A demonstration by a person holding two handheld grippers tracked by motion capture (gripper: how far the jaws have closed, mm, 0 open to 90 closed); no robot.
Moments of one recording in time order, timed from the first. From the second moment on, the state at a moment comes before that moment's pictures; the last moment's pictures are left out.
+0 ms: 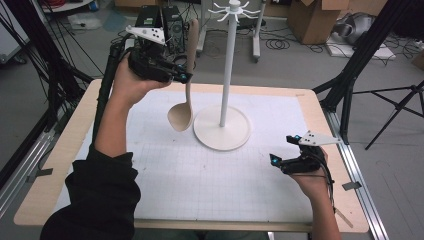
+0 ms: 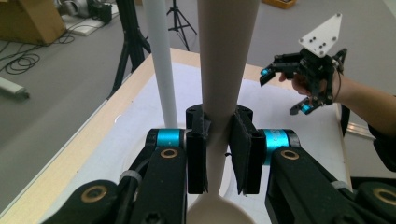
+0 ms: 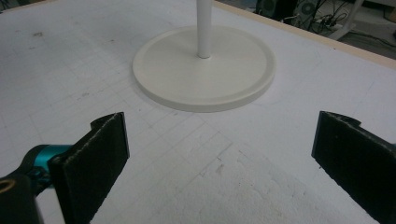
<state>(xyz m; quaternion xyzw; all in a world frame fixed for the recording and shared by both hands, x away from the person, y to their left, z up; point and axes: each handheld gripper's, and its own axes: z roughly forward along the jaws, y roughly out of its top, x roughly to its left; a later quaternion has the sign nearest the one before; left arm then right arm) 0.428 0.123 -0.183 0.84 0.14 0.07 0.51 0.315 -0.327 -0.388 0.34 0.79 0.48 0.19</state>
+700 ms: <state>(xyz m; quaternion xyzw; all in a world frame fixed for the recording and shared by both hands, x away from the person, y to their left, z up) 0.440 0.096 -0.175 0.85 0.16 0.07 0.50 0.315 -0.327 -0.388 0.34 0.79 0.48 0.19</state>
